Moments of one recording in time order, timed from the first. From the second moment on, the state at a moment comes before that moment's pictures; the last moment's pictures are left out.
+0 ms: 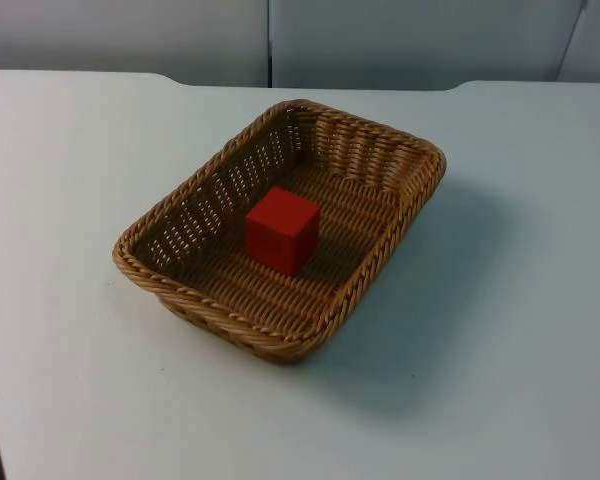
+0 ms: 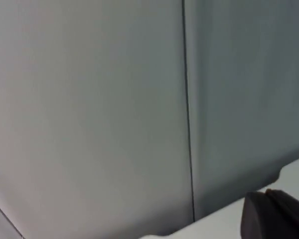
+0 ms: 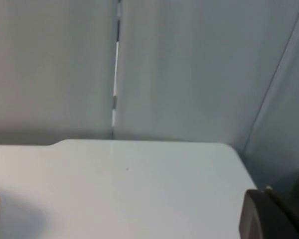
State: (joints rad) right arm 0.31 0.46 -1.05 -0.53 1.06 0.23; left arm -0.01 1.57 -2.31 -0.37 1.21 0.41
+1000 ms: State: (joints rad) right arm 0.31 0.00 -0.54 0.02 1.05 -0.04; left arm -0.01 0.00 -0.70 -0.34 1.09 0.36
